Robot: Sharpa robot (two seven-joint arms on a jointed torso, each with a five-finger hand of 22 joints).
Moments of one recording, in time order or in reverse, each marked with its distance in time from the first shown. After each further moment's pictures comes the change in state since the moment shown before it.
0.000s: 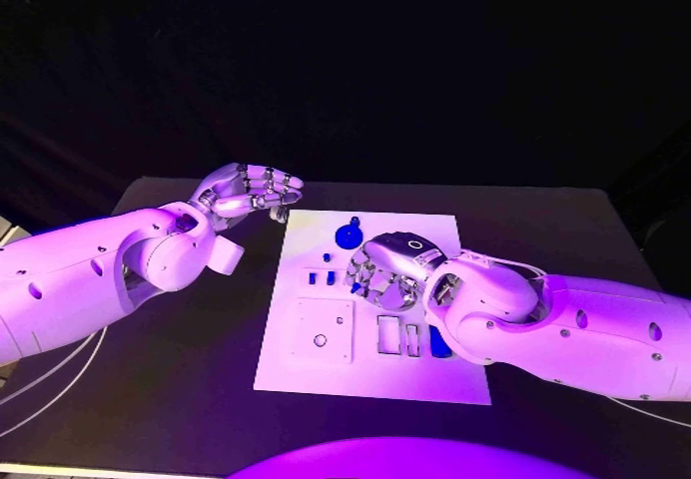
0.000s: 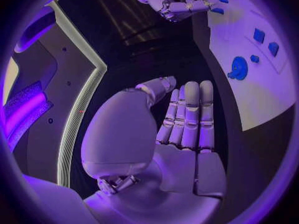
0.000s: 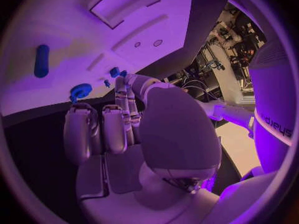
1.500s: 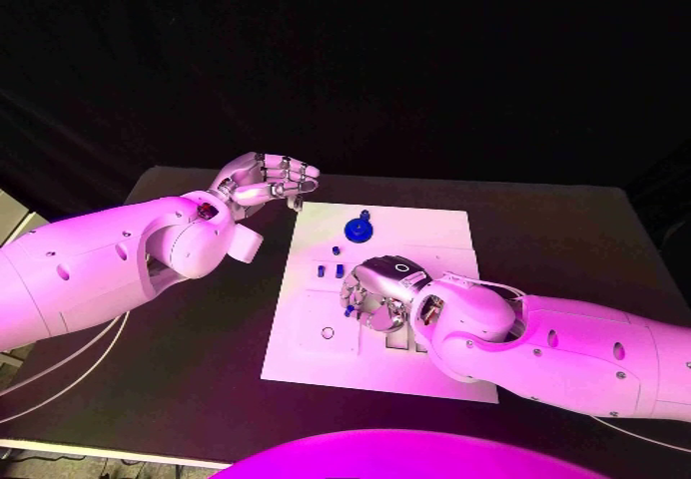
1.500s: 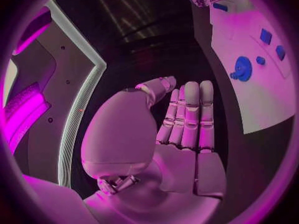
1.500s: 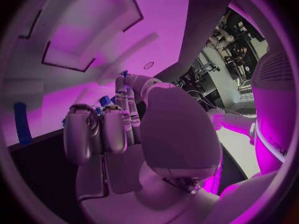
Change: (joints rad) left arm 0.000 0.020 0.000 0.004 0.023 -0.049 -0.001; left_hand 0.000 0.000 0.000 0.000 0.000 0.000 0.000 0.005 0.001 0.000 0.000 0.006 0.000 -0.004 -0.004 0.000 0.000 0.000 0.000 0.000 0.000 -0.001; right arm -0.079 0.094 -0.012 -0.075 -0.018 0.033 0.001; right_hand -0.015 -0.004 -0.001 -0.001 0.005 -0.009 0.004 0.000 0.019 0.000 0.000 0.000 0.000 0.000 0.000 0.000 -0.002 0.000 0.000 0.000 0.008 0.000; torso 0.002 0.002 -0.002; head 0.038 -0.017
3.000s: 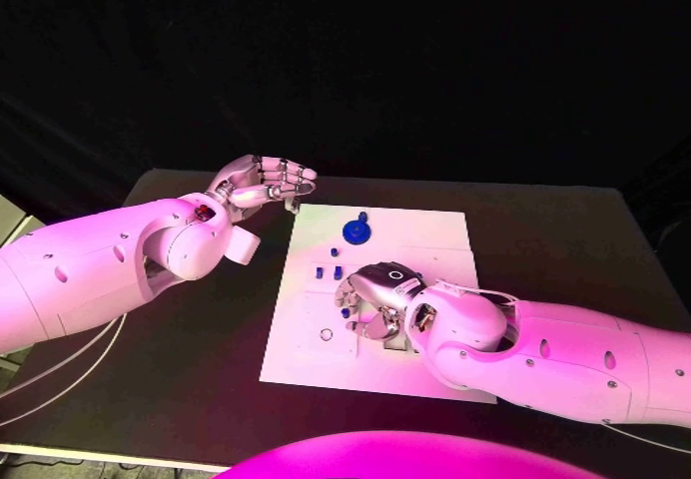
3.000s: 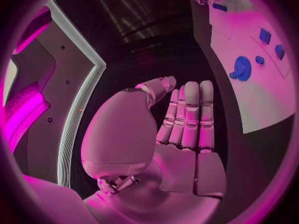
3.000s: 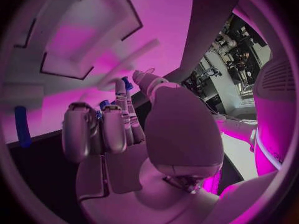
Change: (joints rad) left arm 0.000 0.003 0.000 -0.011 0.000 0.012 -0.005; left_hand 0.000 0.000 0.000 0.000 0.000 -0.007 0.000 0.005 0.001 0.000 0.000 0.000 -0.001 0.000 0.000 0.000 -0.001 0.000 0.000 0.000 -0.004 -0.001; right arm -0.016 0.012 -0.004 0.002 -0.057 0.015 -0.043; right_hand -0.089 -0.076 -0.095 0.008 -0.029 -0.140 0.012 -0.091 -0.010 -0.159 0.031 0.012 -0.007 0.002 0.016 0.014 -0.023 0.000 -0.004 0.018 -0.040 0.000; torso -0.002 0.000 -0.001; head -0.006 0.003
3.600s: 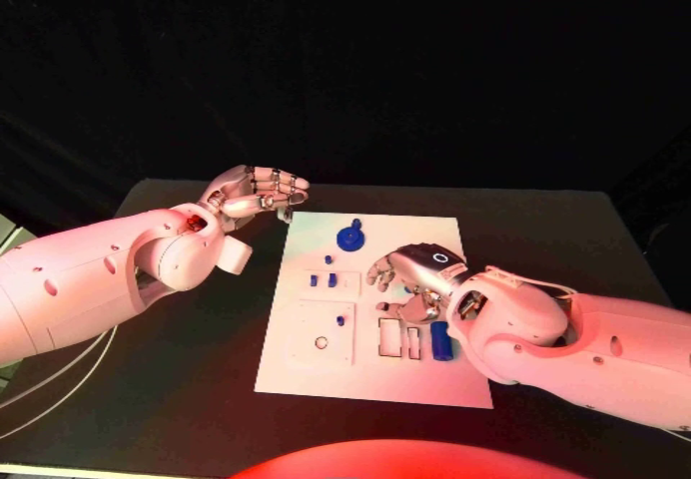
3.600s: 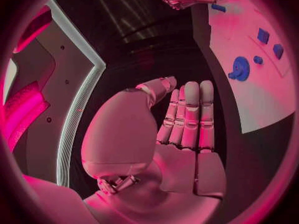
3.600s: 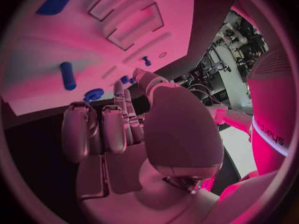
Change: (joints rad) left arm -0.001 -0.002 -0.002 -0.007 0.000 0.014 -0.003; left_hand 0.004 0.004 0.000 0.000 0.000 0.000 0.000 0.000 0.000 -0.004 0.004 0.000 0.000 0.000 0.000 0.000 -0.001 0.000 0.000 0.000 0.000 0.000; right arm 0.059 -0.203 0.021 0.130 0.005 -0.076 -0.016; right_hand 0.023 0.001 -0.049 0.008 0.000 0.003 -0.006 -0.004 0.000 -0.039 0.004 0.046 0.033 0.000 0.000 0.008 -0.004 0.000 0.004 0.004 -0.012 0.000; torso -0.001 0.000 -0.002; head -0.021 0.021
